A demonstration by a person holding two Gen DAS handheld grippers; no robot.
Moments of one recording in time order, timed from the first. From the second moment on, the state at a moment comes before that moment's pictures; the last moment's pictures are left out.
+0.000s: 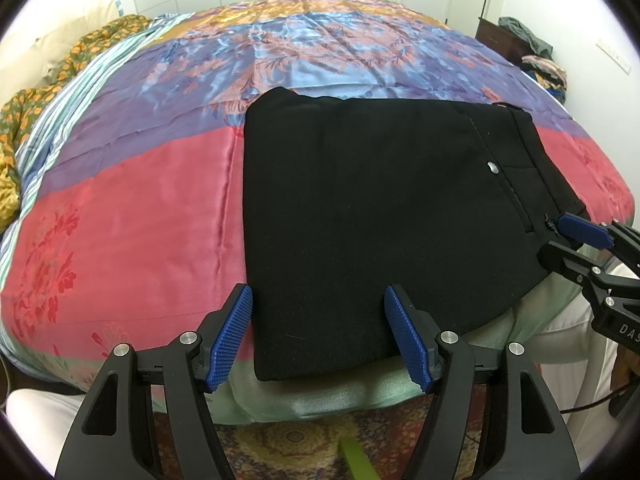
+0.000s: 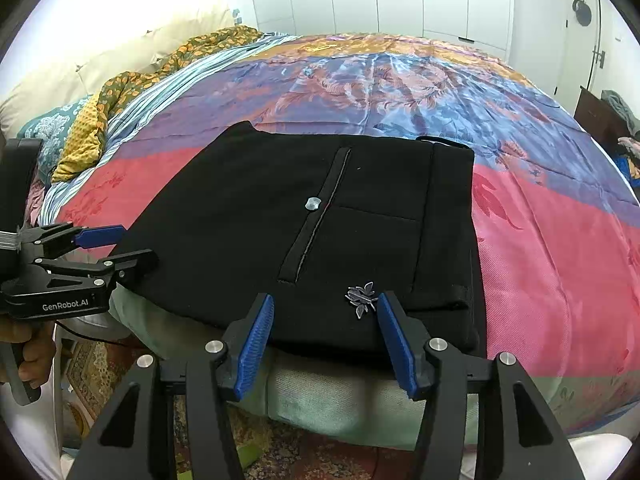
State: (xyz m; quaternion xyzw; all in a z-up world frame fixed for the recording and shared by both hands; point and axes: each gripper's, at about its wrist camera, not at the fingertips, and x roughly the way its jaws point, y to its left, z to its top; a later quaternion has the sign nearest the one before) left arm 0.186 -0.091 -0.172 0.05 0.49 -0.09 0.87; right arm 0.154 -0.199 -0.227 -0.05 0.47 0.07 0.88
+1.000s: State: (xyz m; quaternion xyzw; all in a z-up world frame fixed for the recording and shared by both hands) left arm 0.193 -0.041 -0.152 -0.04 0.48 -0.08 0.87; right arm 0.139 -0.250 -0.171 0.07 0.41 0.03 0.91
